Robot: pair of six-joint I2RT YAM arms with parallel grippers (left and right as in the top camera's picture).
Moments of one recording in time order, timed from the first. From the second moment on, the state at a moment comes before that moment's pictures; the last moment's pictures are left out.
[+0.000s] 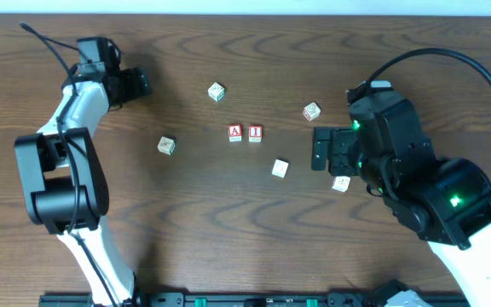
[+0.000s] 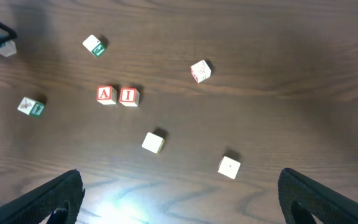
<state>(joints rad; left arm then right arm) 0.12 2.11 1.49 -0.39 0.09 -0.24 0.54 1.20 1.48 -1.18 0.23 0.44</state>
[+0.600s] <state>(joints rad) 0.10 2.16 1.49 -0.38 0.01 -0.41 0.54 1.20 1.49 -1.19 0.23 0.44</state>
